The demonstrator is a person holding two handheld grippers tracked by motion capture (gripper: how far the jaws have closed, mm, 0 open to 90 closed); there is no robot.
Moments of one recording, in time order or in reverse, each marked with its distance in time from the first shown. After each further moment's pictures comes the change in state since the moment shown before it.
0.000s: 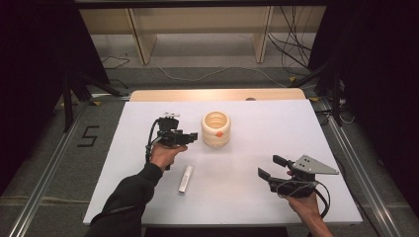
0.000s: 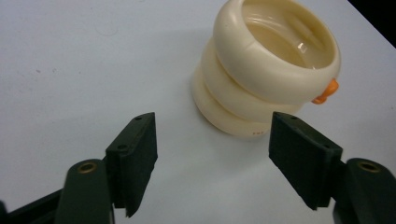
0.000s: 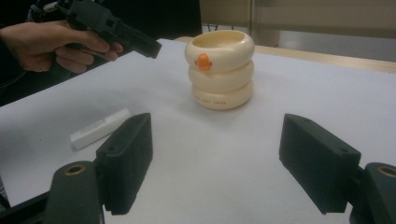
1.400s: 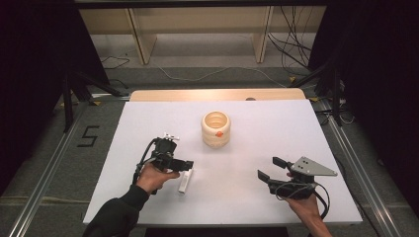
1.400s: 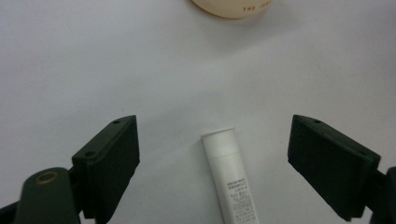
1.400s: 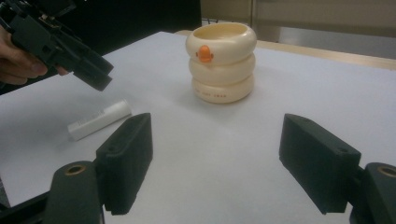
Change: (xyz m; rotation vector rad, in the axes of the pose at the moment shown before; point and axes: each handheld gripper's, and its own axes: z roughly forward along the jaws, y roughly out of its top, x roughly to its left) left arm -0.015 -0.052 -0.030 0.225 0.033 0.107; right arm 0.002 -0.004 0.000 0.023 -0.006 -0.019
